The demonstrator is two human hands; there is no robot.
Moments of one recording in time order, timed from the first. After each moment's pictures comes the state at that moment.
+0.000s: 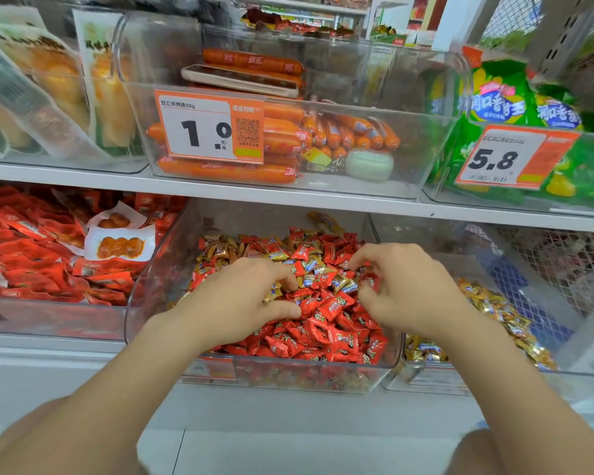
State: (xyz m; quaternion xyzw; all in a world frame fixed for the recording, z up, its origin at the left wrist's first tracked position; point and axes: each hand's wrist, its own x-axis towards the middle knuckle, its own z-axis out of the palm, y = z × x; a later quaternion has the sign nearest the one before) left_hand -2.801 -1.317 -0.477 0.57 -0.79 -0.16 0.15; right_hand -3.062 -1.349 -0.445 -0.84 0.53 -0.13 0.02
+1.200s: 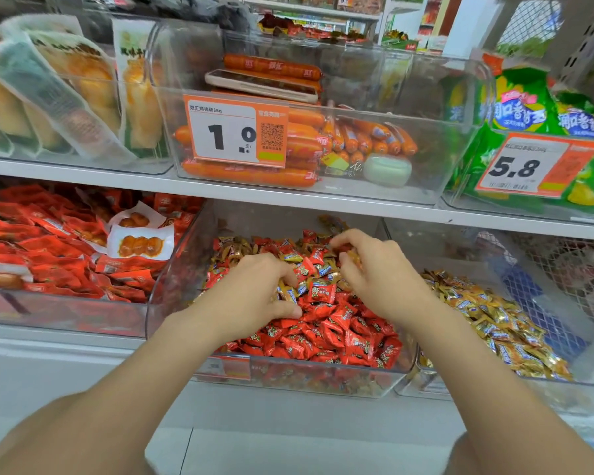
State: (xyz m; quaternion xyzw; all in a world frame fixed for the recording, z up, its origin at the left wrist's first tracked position) left_hand -2.790 -1.325 -0.489 0.59 -0.77 -0.13 0.18; right_hand -3.023 -1.376 -0.466 -0.83 0.49 -0.24 0.10
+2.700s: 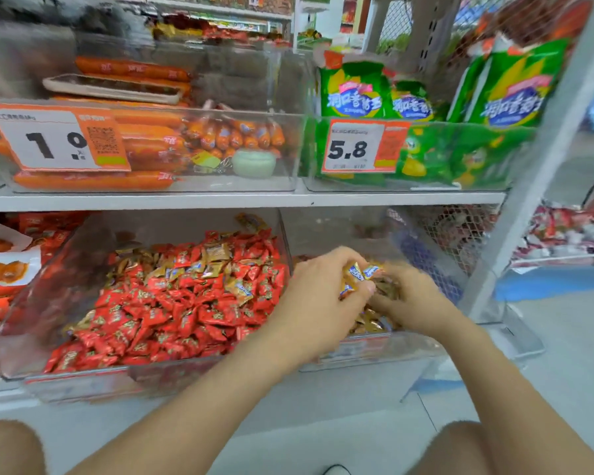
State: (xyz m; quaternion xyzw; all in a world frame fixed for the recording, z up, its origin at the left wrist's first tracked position) left_hand -3.019 -1.298 -0.450 0.48 -0.77 -0.22 0.36; right_hand -3.236 -1.349 -0.500 -0.78 0.57 -0.24 0.14
